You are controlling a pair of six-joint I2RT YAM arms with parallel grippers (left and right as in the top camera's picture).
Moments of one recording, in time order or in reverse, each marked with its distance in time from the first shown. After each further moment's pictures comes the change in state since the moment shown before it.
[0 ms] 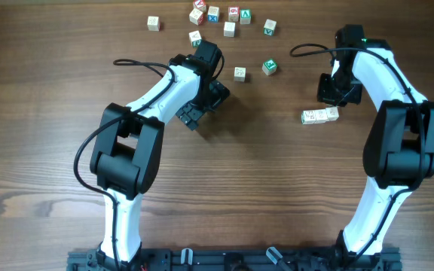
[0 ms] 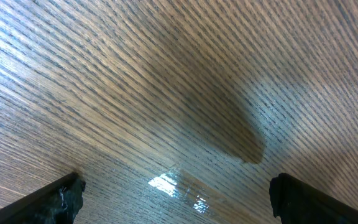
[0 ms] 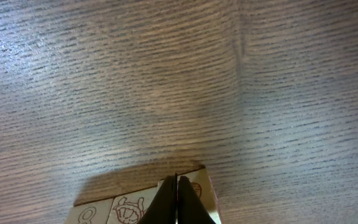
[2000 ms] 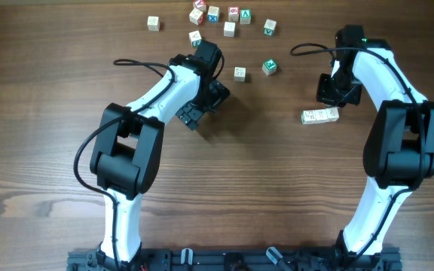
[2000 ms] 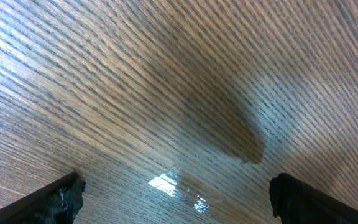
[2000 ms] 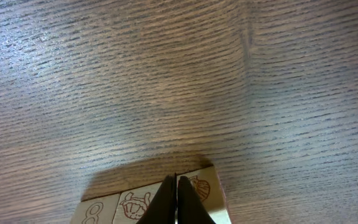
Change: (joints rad) left arm 0.000 0.000 0.000 0.000 0.000 0.000; right arm -0.001 0.000 0.000 -0.010 -0.024 0.021
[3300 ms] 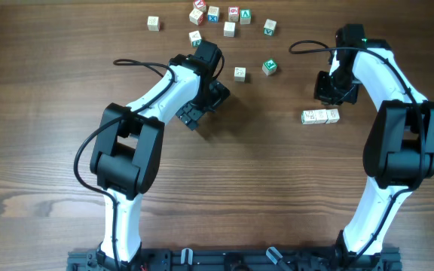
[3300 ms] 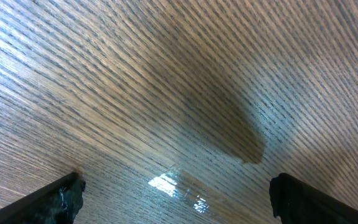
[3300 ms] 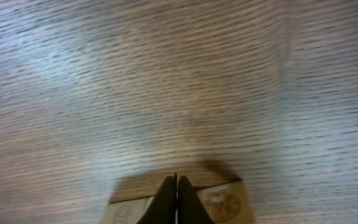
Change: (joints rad) left arm -0.001 0.000 0.000 0.000 -0.001 0.000; right arm 0.000 0.000 0.000 0.032 -0.076 -0.001
